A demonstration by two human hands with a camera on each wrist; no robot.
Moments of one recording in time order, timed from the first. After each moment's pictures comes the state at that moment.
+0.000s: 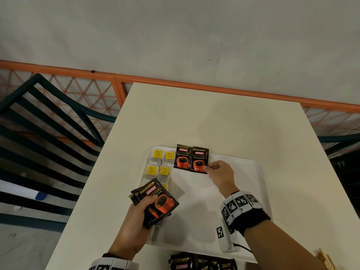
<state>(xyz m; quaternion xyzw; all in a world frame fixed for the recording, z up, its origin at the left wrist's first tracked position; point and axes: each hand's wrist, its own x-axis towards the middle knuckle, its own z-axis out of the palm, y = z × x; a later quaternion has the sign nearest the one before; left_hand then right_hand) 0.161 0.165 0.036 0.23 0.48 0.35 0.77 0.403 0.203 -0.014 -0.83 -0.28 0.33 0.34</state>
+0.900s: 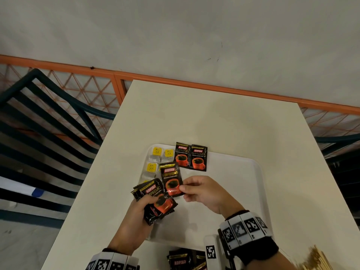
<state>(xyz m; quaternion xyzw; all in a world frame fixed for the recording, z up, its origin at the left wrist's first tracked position) 0.158 0.164 0.036 0.26 0.42 0.33 0.80 0.353 0.161 0.042 -0.60 -0.29 0.66 0.34</state>
